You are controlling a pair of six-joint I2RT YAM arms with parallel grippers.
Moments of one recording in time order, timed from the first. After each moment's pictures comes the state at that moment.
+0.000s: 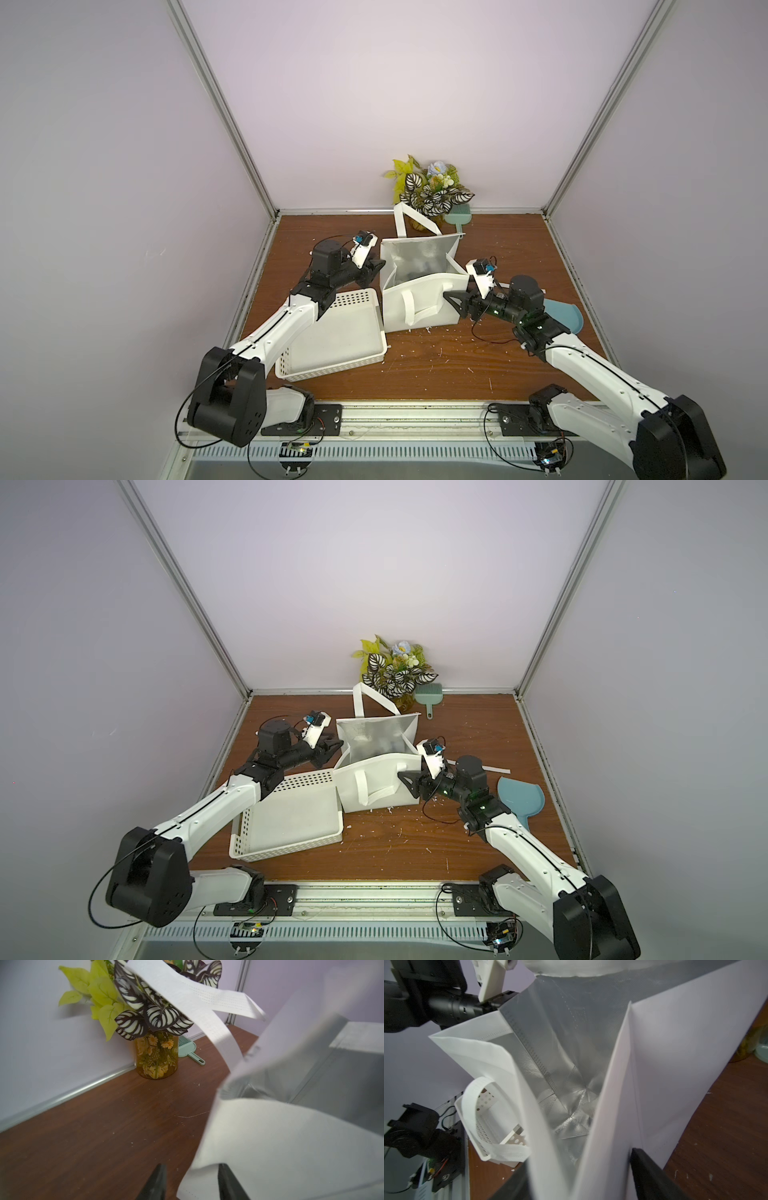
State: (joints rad) left arm -0.30 1.28 0.84 0.05 0.45 0.12; right arm 0.44 1.02 0.52 0.21 -0.49 0.14
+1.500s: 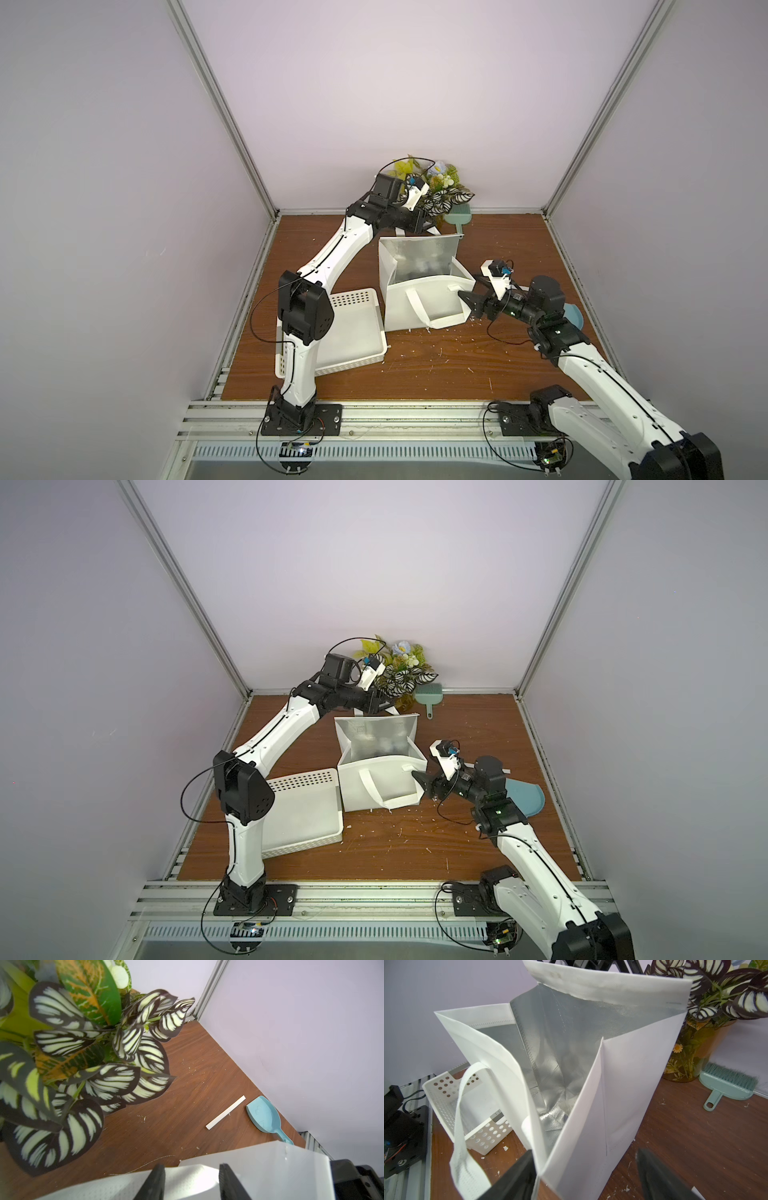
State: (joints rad) left arm -0.49 2.05 2.06 -0.63 0.57 -0.12; right arm 0.29 0.89 0.53 0.08 -0.57 -0.06
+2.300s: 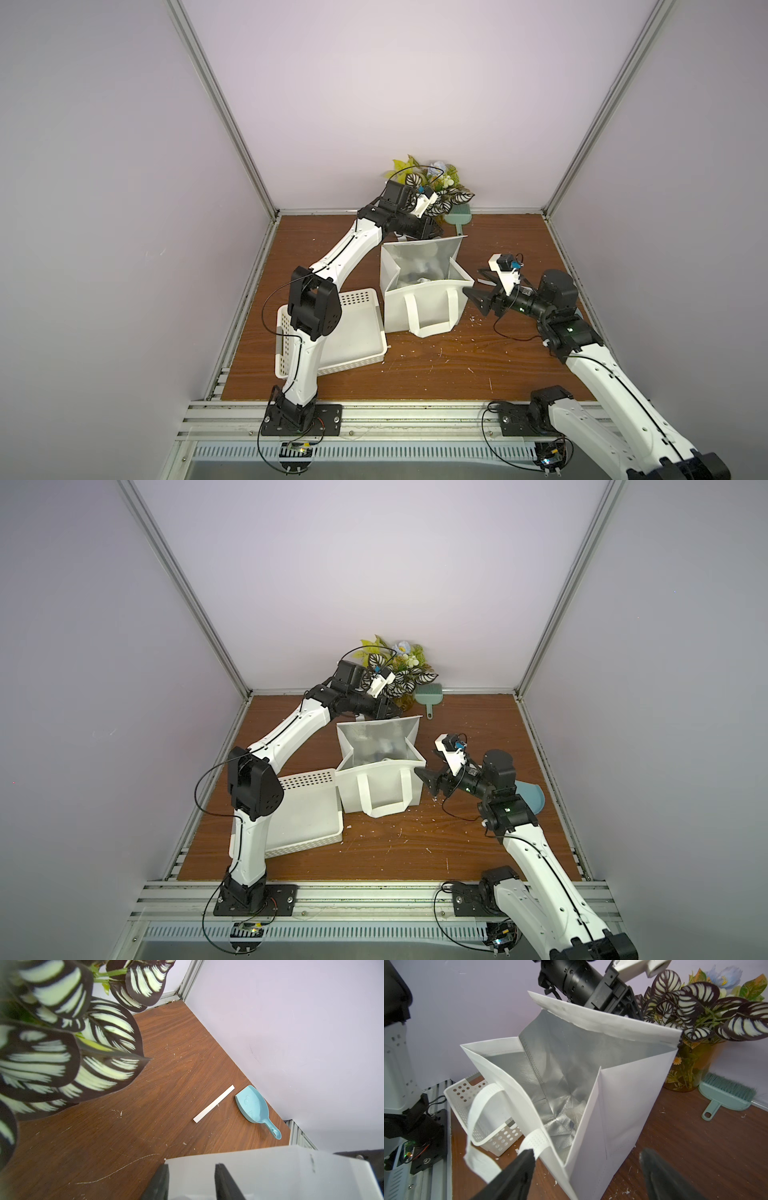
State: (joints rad) left arm -0.51 2.13 2.08 -0.63 0.64 -0.14; right arm 0.23 0.88 0.63 -0.04 -0.65 -0.06
